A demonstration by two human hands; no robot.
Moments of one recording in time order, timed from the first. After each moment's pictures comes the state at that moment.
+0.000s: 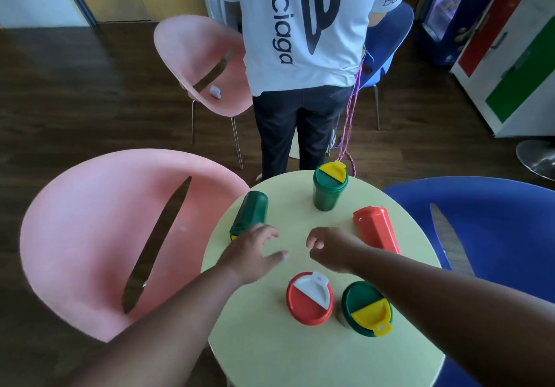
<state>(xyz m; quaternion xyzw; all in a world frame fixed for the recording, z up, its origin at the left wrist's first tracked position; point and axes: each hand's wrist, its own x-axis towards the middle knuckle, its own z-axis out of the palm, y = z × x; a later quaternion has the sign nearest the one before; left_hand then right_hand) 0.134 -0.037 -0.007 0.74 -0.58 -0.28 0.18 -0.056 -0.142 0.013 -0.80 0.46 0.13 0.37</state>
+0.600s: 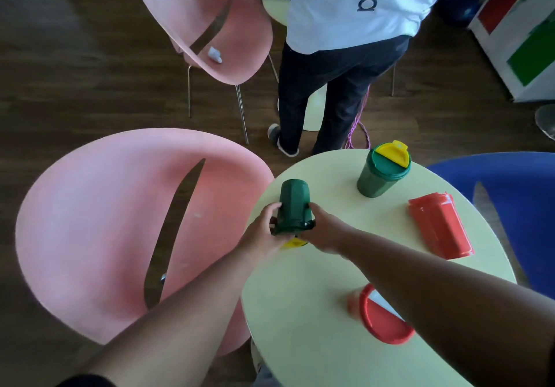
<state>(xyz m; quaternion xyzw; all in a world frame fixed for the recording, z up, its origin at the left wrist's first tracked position) 0.244 -0.067 -0.100 0.73 -0.42 -0.46 0.28 0.088 -0.142 -0.036 -0.70 0.51 0.10 0.48</state>
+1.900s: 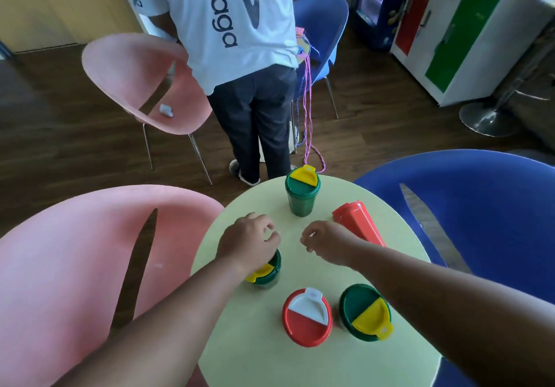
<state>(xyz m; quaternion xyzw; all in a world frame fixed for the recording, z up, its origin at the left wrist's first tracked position) 0.128 -0.118 0.009 0.74 -0.64 -0.17 0.10 -0.063 -0.174 -0.002 -0.67 0.57 0.03 0.48</state>
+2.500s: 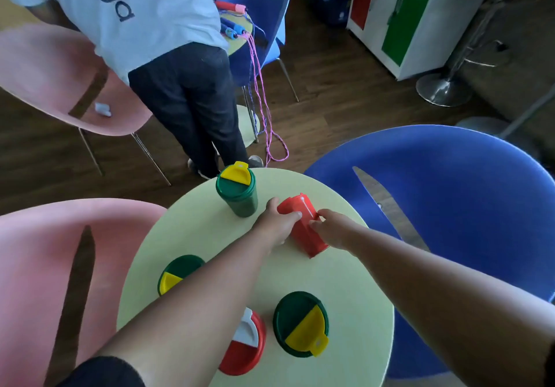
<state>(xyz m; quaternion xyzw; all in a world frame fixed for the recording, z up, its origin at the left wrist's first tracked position) -0.034 -0.219 -0.055 0.73 -0.39 -0.53 0.16 -0.188 -0.223 -0.043 -0.58 0.68 0.05 0.45</state>
